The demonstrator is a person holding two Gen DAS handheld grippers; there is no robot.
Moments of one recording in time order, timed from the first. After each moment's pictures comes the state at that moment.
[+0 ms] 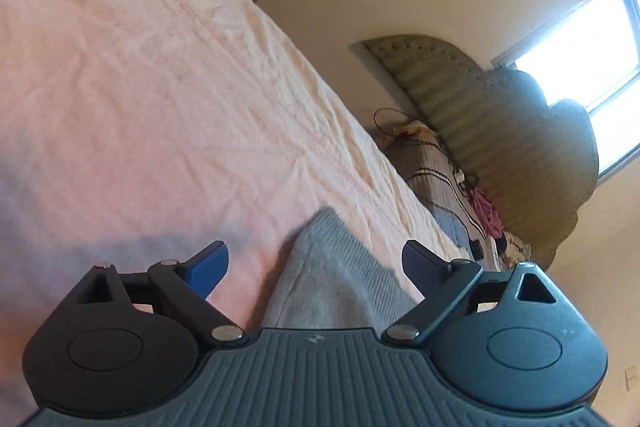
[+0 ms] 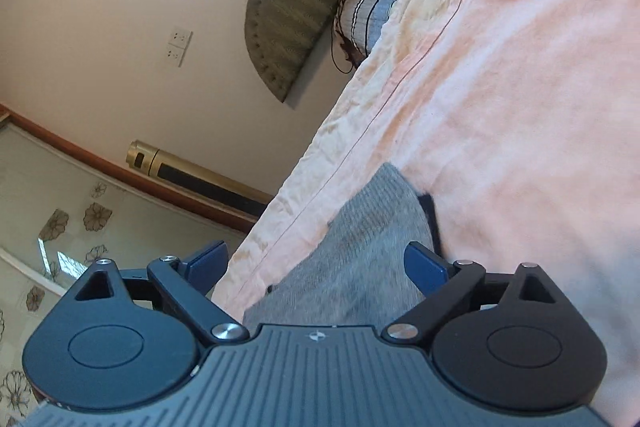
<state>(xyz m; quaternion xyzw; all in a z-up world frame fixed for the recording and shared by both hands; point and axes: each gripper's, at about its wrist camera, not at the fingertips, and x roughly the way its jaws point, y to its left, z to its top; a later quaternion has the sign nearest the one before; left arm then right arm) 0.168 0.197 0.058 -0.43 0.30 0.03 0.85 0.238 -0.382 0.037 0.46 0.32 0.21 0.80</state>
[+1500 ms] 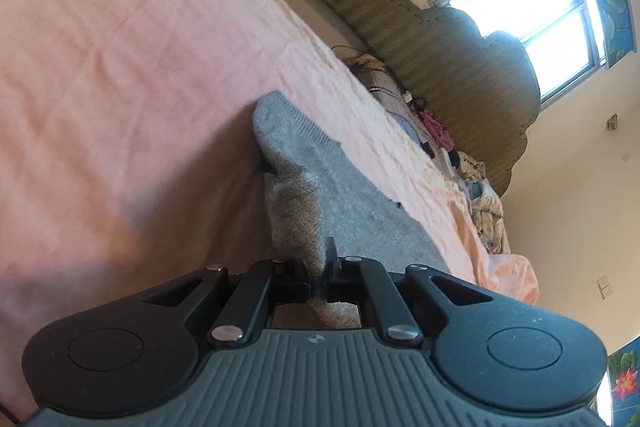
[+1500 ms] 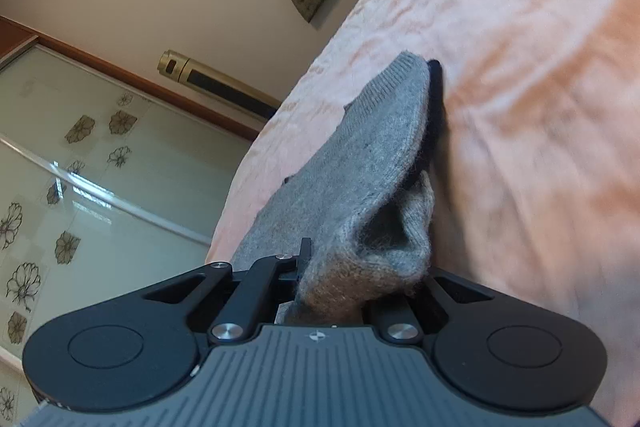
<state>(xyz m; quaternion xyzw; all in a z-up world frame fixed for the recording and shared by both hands) -0.074 0.154 0.054 -0.39 0.33 -0.06 0.85 0.032 -0.341 0.028 0.43 0.39 0.27 0.77</state>
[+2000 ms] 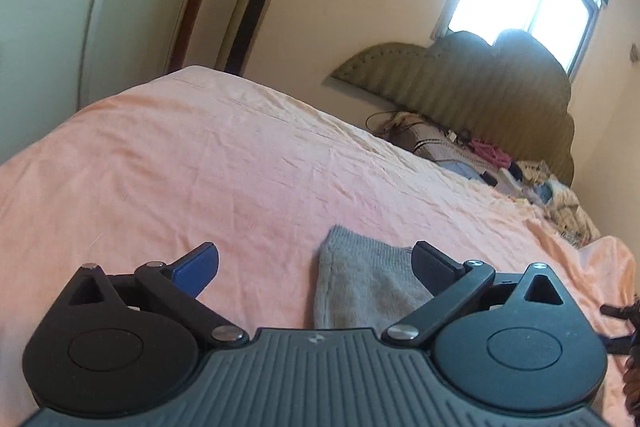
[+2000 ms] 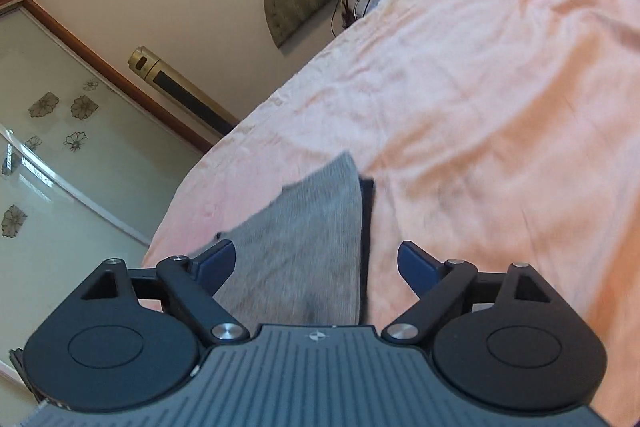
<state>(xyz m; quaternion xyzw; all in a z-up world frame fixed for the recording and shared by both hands) -0.043 0.188 0.103 -0.19 0.25 0.03 0.95 0.073 -0.380 0.077 0.31 0.36 0.19 0.86</state>
